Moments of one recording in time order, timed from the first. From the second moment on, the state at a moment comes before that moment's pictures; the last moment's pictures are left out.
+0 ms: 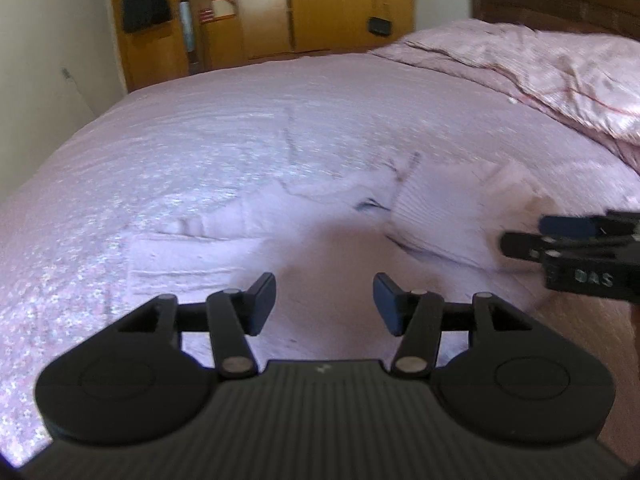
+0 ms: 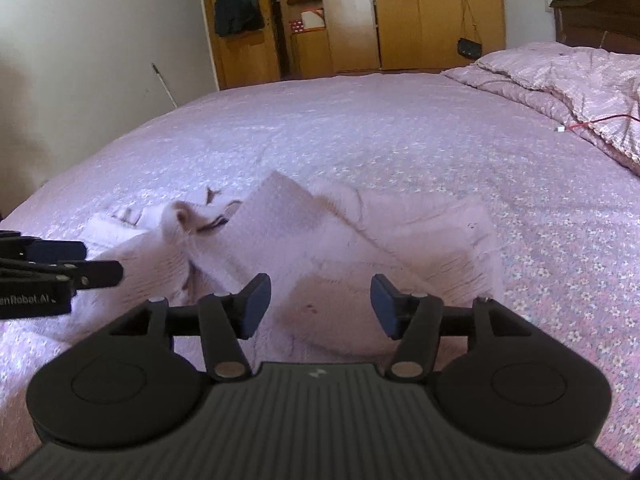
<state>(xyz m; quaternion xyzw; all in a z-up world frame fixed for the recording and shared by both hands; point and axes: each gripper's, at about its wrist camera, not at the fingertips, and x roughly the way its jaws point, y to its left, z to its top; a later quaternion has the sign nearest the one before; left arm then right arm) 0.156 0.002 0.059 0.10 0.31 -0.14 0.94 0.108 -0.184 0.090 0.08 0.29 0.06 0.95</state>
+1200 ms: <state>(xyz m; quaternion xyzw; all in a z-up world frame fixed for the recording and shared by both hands) 0.259 0.117 0.065 0.09 0.29 0.00 0.95 0.163 -0.160 0.089 -0.14 0.18 0.01 0.97</state>
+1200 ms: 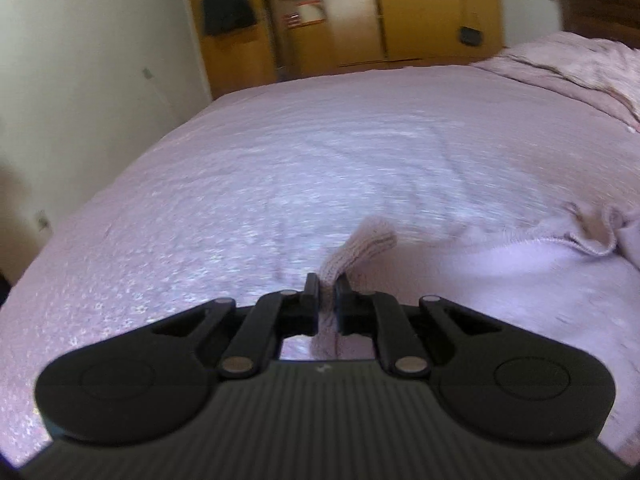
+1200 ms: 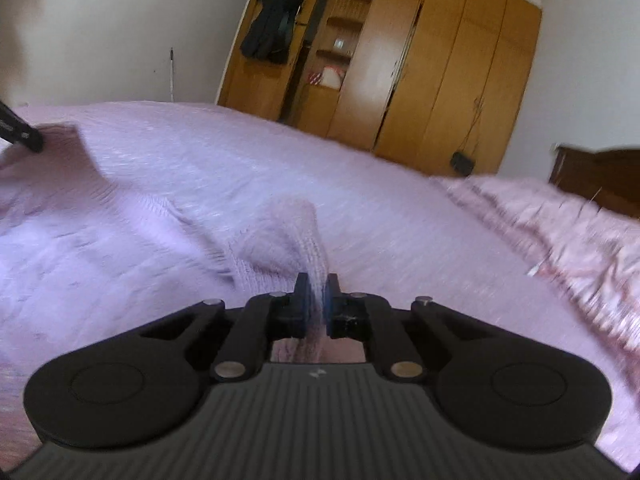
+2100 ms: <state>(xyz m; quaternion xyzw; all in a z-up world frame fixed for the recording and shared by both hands) 0.266 0.144 0.051 0.02 0.34 0.02 0.94 0.246 -0.280 0.073 -0.02 0.33 -0.09 0.94</state>
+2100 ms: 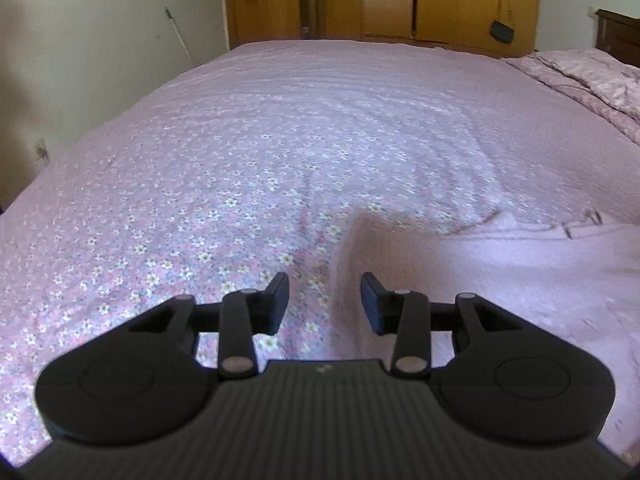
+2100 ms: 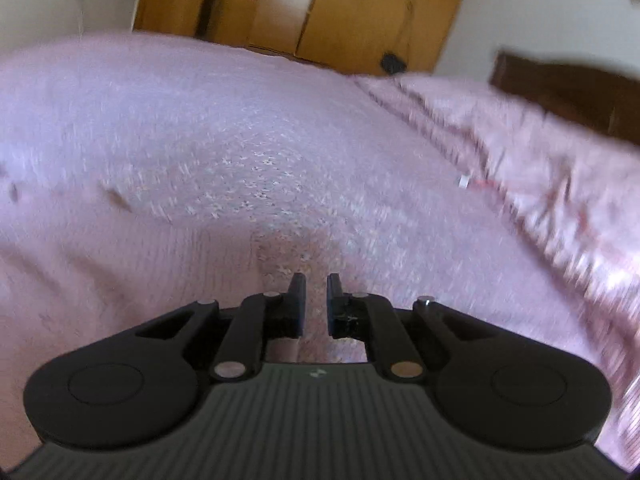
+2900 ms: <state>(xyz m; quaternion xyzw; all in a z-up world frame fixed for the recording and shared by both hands) 0.203 0.101 0.040 0.02 0.39 -0.05 0.92 0.197 -0.308 0.065 0.19 0.36 -0.05 0.91</state>
